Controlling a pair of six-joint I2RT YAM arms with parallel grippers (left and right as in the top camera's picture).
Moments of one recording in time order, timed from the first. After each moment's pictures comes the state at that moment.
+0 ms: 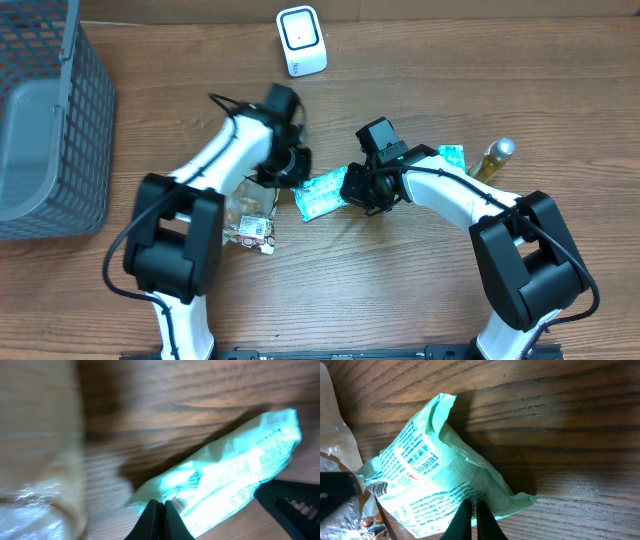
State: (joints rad) left arm -0.31 2.03 1.47 -0.96 0.32 -0.28; right arm 0.48 1.89 1.12 -0.50 -0.31 0.78
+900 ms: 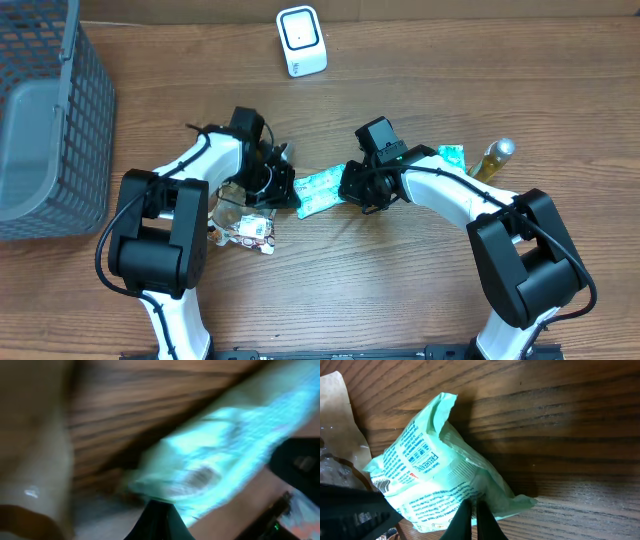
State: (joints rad) left arm -0.21 2.03 1.21 -0.77 0.62 -0.21; right arm 0.48 1.90 1.12 -0.46 -0.34 0.80
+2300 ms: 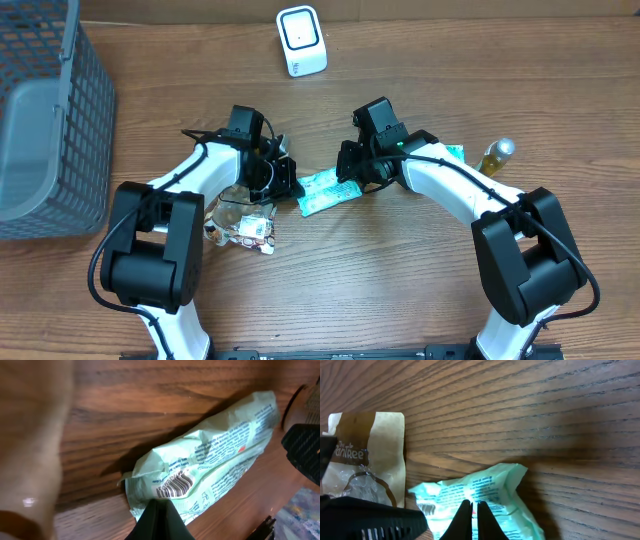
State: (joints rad) left arm -0.24 1.95 1.15 -0.60 0.62 -0.36; right arm 0.47 1.90 1.23 -0.44 -0.28 0.64
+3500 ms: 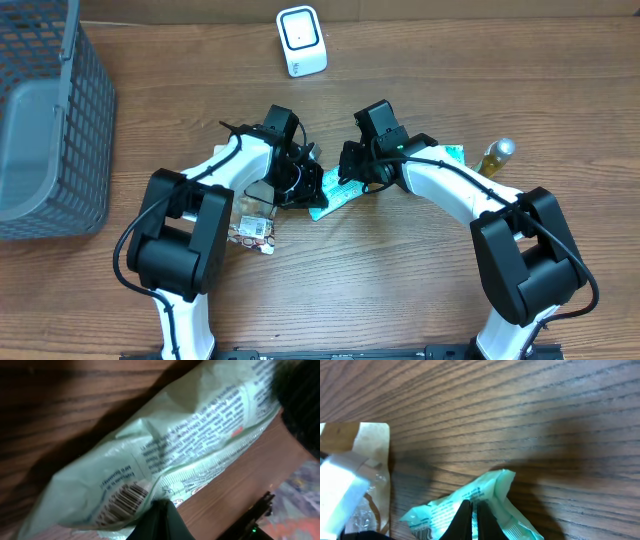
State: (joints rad) left arm -0.35 2.07 1.28 -0.73 0.66 -0.36; right arm 0.47 1.90 1.19 -0.39 -0.21 0.64
